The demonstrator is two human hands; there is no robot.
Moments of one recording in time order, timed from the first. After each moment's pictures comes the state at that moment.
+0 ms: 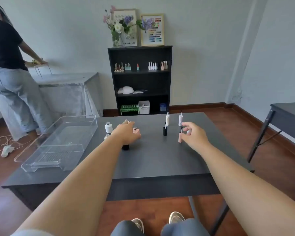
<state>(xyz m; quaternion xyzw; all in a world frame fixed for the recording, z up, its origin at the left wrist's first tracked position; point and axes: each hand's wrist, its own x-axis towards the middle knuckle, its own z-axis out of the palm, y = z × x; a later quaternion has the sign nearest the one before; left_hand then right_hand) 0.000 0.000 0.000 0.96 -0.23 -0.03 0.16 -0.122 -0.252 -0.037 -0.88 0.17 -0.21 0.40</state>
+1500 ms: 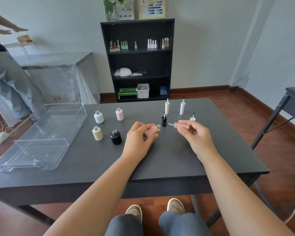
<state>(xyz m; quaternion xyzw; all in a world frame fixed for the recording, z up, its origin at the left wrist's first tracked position) -0.046 -0.047 -0.074 0.84 -0.28 0.11 0.46 -0.130 -0.243 -0.071 -0.71 0.06 -0.26 0.65</state>
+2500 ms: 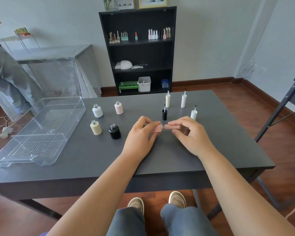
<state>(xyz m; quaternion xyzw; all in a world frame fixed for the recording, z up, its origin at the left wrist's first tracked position) -0.063 -0.050 -0.068 0.84 -0.38 0.20 0.34 -0.131 -0.234 -0.072 -0.85 -0.02 -0.26 0.47</state>
